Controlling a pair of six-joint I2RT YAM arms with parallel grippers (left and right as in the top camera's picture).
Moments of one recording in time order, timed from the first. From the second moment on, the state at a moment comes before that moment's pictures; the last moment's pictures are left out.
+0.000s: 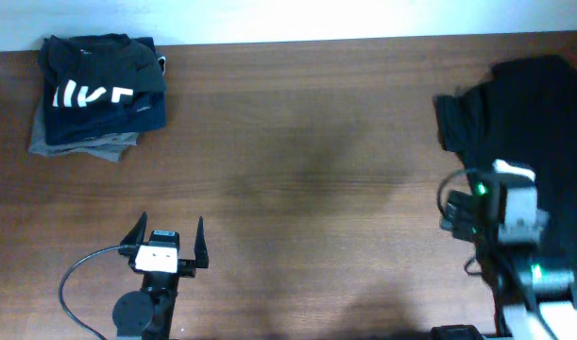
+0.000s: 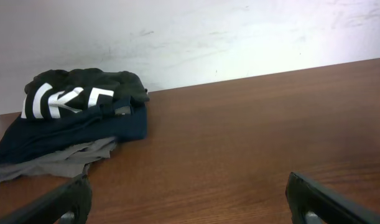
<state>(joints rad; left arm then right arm) -0.06 0.01 0.01 -0.08 0.03 0.11 0.01 0.92 0.96 -1.00 0.30 0.20</state>
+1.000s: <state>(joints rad) -0.06 0.01 0.01 -0.08 0.03 0.11 -0.30 1.35 0.95 -1.14 0.15 0.93</state>
